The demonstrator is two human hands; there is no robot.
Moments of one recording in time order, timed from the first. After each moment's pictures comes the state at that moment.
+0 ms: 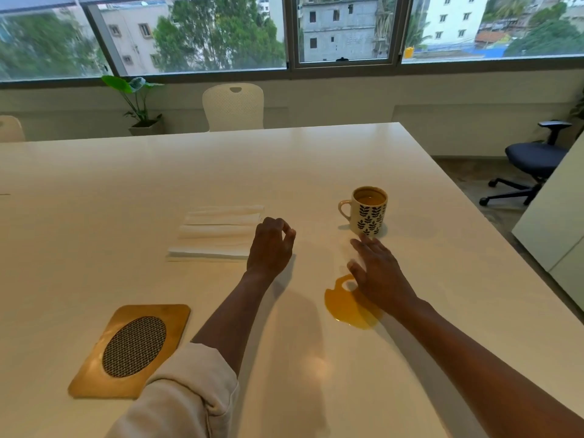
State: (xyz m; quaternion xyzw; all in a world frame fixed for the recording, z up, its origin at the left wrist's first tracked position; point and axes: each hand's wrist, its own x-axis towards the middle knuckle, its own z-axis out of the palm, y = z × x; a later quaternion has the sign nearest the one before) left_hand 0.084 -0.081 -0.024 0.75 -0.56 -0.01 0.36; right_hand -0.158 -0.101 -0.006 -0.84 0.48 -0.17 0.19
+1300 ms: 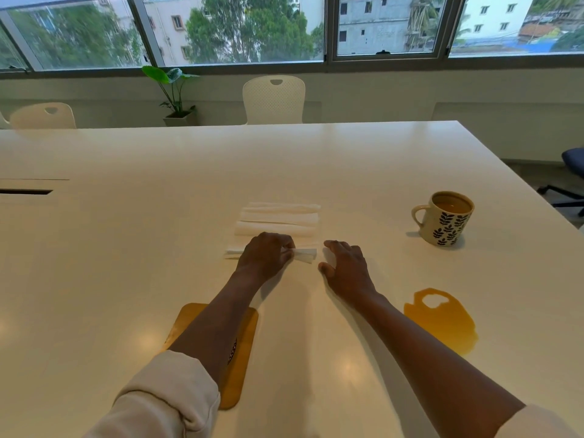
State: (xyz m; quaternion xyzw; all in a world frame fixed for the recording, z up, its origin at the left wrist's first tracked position) left_hand 0.227 -0.014 -0.018 0.77 -0.60 -0.02 0.22; right_hand 0.039 -0.082 -0.046 -0.83 0.44 -0.22 0.25
